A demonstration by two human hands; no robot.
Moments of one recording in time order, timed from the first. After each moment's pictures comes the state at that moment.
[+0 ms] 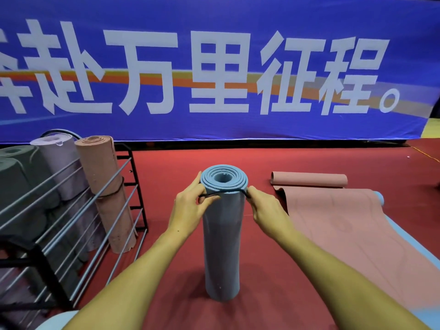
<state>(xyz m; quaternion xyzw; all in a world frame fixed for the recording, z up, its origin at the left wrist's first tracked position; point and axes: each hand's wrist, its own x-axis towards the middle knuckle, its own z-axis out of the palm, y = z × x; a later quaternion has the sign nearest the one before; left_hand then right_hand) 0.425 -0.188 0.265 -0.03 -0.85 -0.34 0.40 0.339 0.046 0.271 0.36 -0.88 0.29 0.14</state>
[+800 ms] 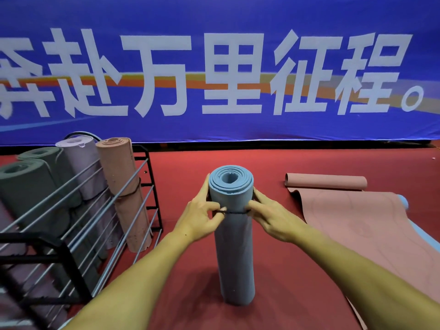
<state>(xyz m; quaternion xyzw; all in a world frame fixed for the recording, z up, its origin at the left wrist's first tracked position) 0.436 -0.220 0.247 -0.07 -0.92 -0.21 0.31 0.317 0.031 0.261 0.57 -0.79 0.21 0.10</state>
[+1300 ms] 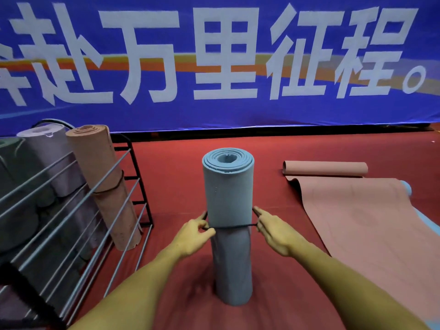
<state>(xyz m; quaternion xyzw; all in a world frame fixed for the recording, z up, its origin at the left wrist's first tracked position) 0.375 -0.254 0.126 0.10 -0.92 -0.38 0.06 0.256 0.030 0.144 0.40 -0.89 0.23 -0.01</state>
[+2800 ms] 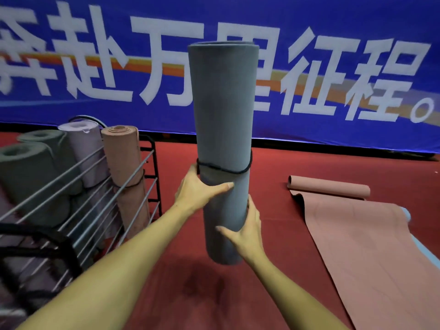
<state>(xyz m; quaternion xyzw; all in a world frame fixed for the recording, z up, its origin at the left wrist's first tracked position) 0.421 -0.253 0.303 0.17 -0.79 -0.50 0.30 0.363 -0.076 0.192 0.26 -0.81 0.52 0.06</state>
